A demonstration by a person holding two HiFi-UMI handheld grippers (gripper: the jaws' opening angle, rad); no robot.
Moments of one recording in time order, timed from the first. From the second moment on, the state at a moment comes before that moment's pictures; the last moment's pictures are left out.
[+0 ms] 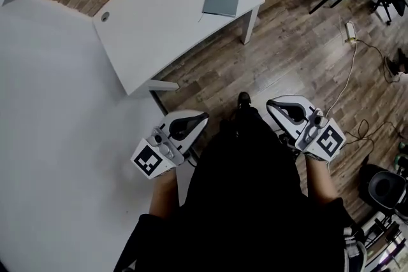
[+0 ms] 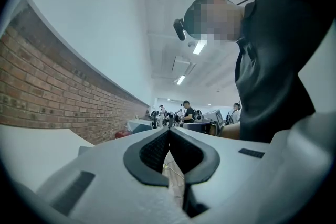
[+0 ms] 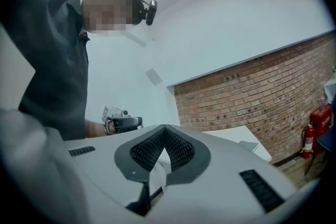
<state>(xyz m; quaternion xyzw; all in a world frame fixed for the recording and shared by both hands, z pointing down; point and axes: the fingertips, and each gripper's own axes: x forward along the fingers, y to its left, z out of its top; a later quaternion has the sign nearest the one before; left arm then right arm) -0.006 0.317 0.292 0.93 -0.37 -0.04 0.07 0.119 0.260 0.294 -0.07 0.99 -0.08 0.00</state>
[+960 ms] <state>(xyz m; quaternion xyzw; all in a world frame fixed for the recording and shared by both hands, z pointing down) 0.098 0.338 0.311 0.94 -0.34 -0.07 0.05 0.210 0.309 0.290 -0.07 0.99 -0.08 0.01</state>
